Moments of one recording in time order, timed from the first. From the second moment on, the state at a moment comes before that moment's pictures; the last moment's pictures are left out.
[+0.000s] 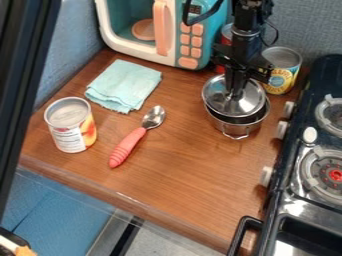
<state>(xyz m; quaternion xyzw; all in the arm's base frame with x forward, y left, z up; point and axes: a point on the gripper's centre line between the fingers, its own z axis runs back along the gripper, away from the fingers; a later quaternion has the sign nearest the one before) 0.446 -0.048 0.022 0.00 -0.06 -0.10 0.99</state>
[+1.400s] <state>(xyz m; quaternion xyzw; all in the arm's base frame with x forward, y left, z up) 0.418 -0.059 0.018 -0.01 -0.02 -0.10 0.99</state>
